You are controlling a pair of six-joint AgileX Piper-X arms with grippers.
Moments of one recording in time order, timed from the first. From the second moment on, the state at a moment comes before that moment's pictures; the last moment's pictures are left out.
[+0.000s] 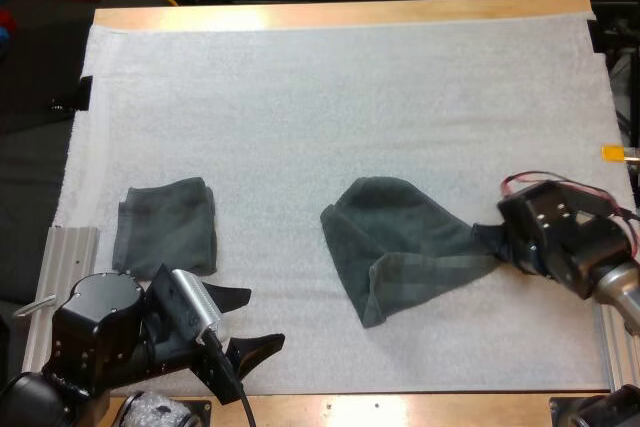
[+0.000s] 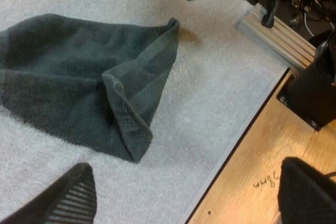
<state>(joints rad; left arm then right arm) -0.36 0.49 -0.88 1.21 0.64 -1.71 0.45 1.13 -0.77 0.98 0.22 -1.10</state>
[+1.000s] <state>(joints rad) -0.36 0.49 -0.88 1.21 0.64 -1.71 0.29 1.42 -0.77 0.87 0.01 -1.08</state>
